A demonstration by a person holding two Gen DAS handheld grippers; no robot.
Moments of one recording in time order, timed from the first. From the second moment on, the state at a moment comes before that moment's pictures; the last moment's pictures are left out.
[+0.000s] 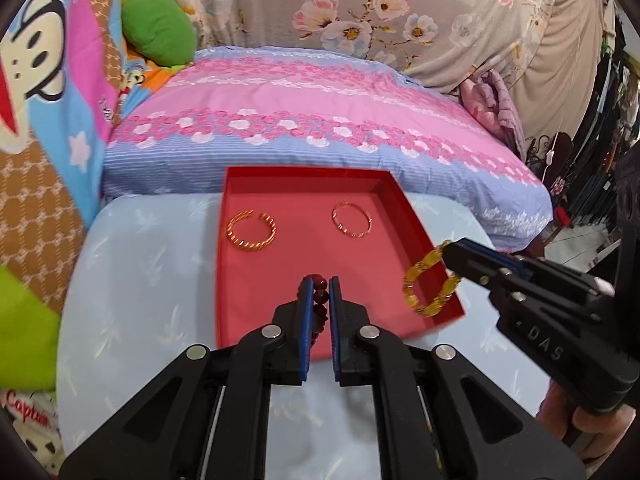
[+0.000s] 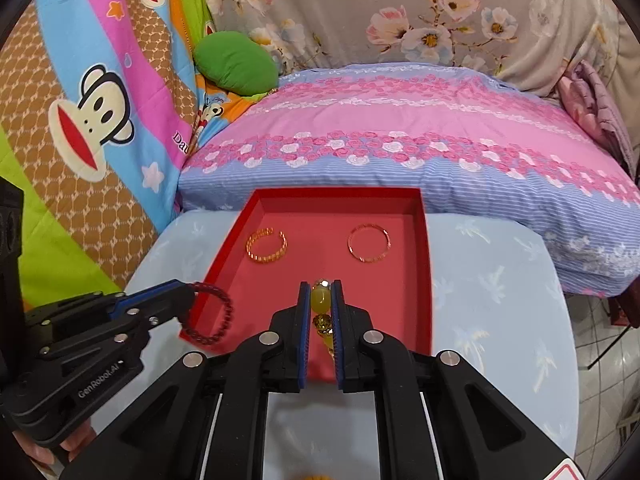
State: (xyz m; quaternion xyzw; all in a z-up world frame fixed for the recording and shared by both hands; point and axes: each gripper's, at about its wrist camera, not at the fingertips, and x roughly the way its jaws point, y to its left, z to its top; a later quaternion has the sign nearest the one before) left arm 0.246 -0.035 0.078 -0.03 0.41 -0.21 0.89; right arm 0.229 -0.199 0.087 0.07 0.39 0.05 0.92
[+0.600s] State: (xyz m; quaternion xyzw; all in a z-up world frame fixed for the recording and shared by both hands) left arm 0.328 -0.057 -0.002 0.03 0.46 -0.17 0.87; right arm 0.319 -0.213 0.008 0.09 0.45 0.04 0.89
